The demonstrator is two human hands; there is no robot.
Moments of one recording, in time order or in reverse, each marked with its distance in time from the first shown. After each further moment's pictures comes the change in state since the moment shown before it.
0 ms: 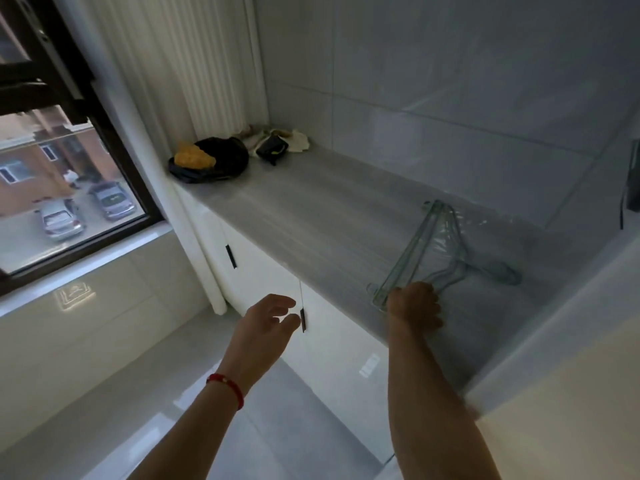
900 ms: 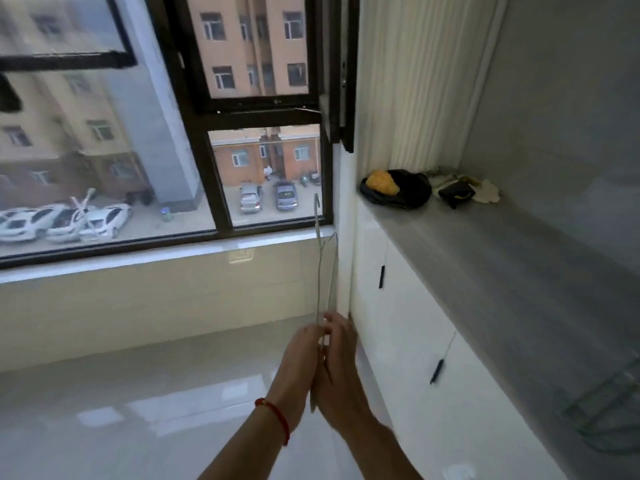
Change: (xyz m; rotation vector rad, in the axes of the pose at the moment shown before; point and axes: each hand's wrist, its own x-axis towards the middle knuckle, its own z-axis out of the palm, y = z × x) left_hand -0.088 -0.059 -0.100 -0.697 0.410 -0.326; right_hand -0.326 -0.043 0.033 0.518 -1.058 -1.029
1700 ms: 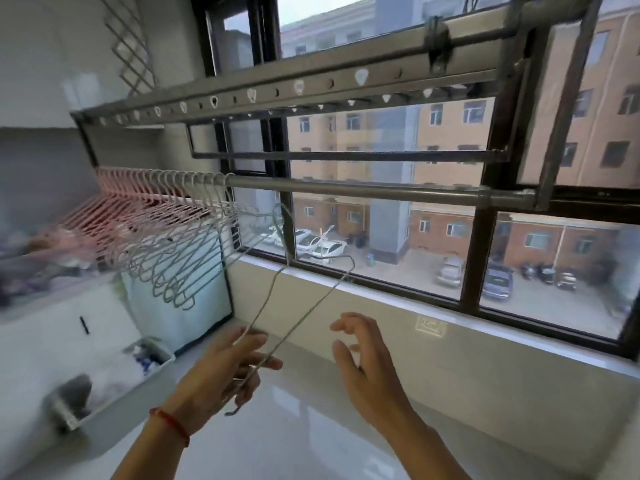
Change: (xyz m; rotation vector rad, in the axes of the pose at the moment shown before) left_hand -0.260 0.034 -0.477 -0.097 0.660 0.285; right_hand -0.053 -0.208 0.346 0.136 -0.660 -0.563
